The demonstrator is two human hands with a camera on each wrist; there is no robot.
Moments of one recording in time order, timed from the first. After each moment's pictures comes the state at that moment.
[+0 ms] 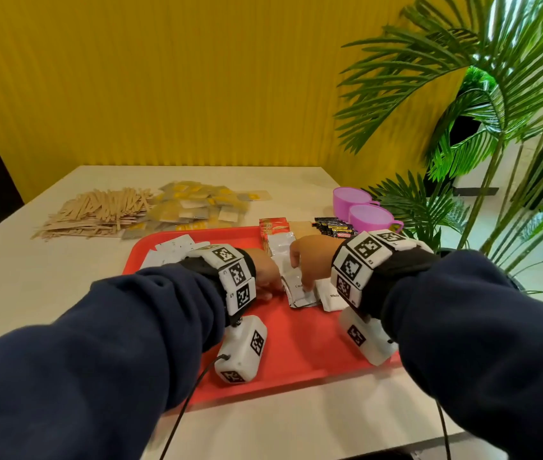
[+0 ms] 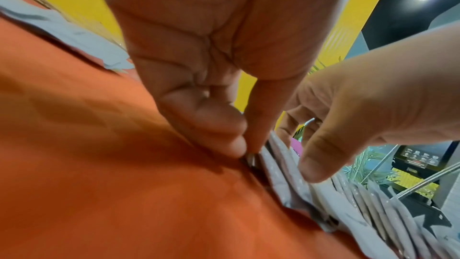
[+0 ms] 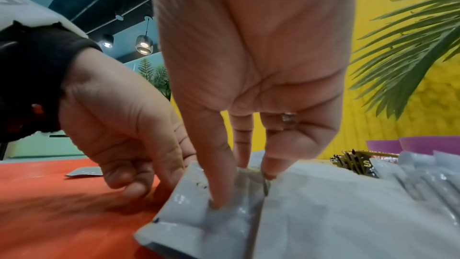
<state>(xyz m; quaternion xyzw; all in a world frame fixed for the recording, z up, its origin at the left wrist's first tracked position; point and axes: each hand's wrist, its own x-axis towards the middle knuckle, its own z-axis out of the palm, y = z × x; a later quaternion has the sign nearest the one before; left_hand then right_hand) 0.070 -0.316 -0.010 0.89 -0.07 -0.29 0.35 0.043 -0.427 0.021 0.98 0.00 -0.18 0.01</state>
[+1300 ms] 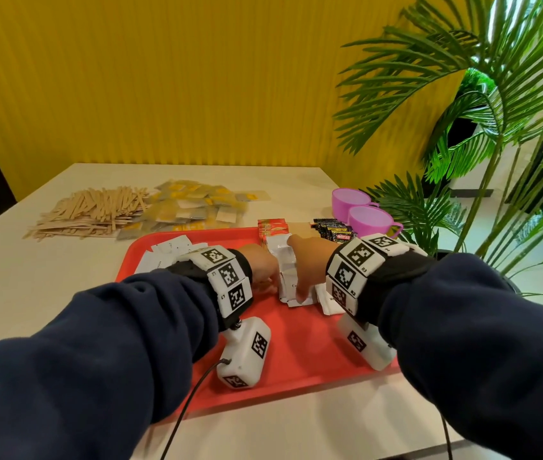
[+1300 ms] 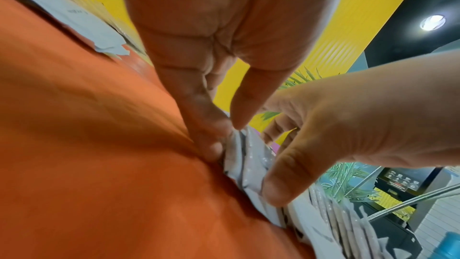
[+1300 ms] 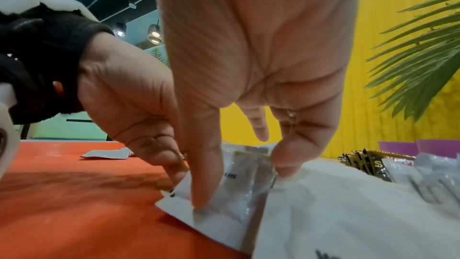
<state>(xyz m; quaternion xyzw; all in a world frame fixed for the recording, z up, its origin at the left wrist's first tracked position) 0.071 -0.314 -0.006 0.86 -0.06 -0.28 0.43 0.045 -0.427 0.016 0.99 -0.04 -0.15 -0.06</state>
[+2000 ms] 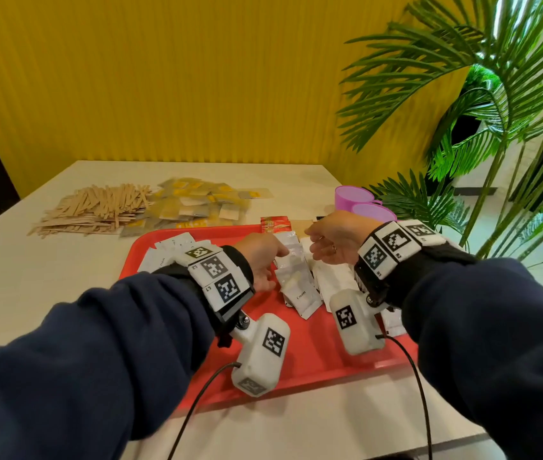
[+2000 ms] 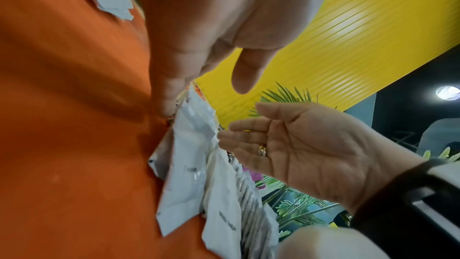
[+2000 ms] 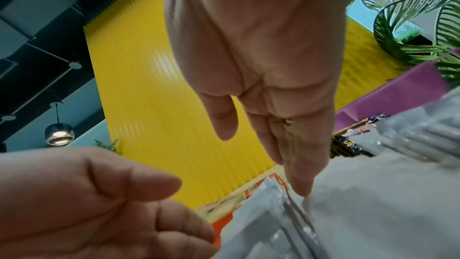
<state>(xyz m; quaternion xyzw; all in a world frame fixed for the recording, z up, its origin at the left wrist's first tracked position) 0.070 -0.320 -0.002 0.66 0.07 -0.32 0.68 0.053 -0.446 0.035 0.82 -0.28 -0.12 -0.48</state>
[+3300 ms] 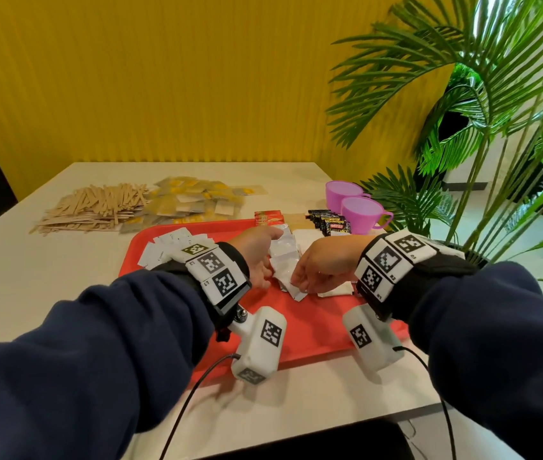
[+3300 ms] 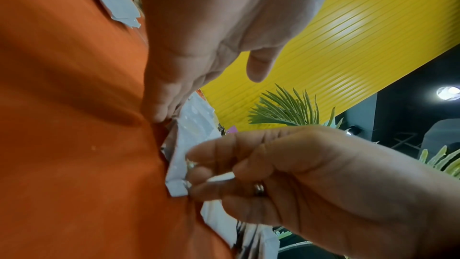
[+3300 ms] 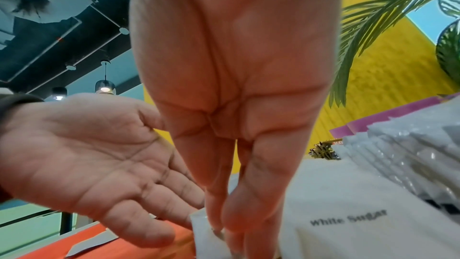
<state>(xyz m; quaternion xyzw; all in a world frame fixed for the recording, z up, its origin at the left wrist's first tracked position) 0.037 -0.313 0.014 0.66 0.06 -0.36 0.65 -0.001 -0.431 0.025 0.87 -0.16 -0.25 -0.38</state>
